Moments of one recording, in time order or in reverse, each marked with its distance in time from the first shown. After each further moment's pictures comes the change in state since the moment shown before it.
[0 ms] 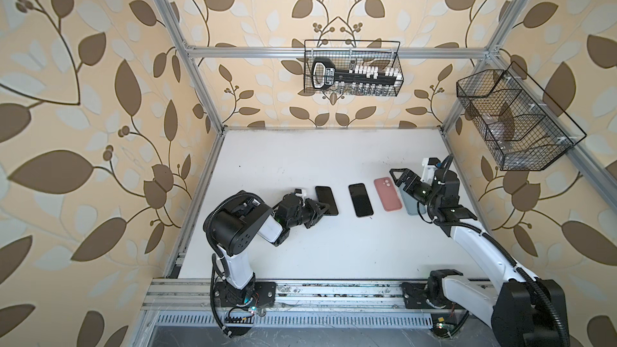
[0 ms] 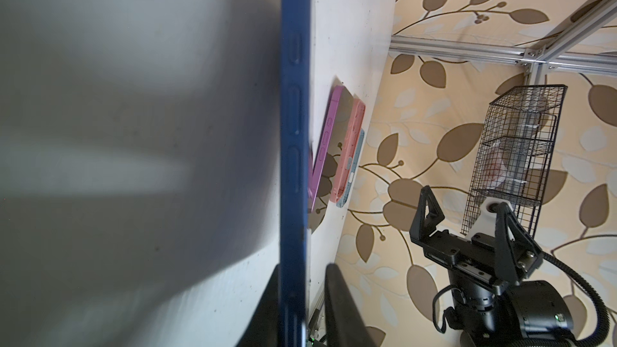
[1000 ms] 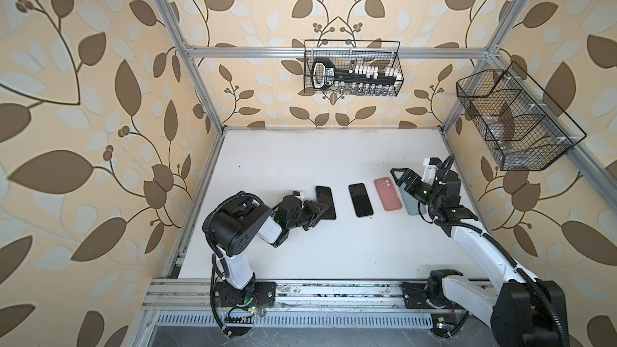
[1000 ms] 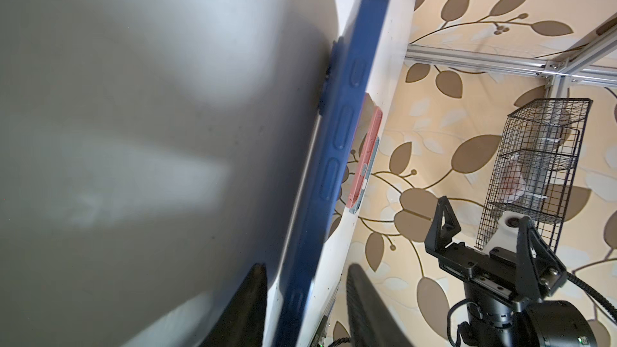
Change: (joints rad) left arm 0.000 -0.007 -0.015 -0.052 -0.029 0.005; right arm -0.011 -0.004 0.000 0.000 -0.007 0.000
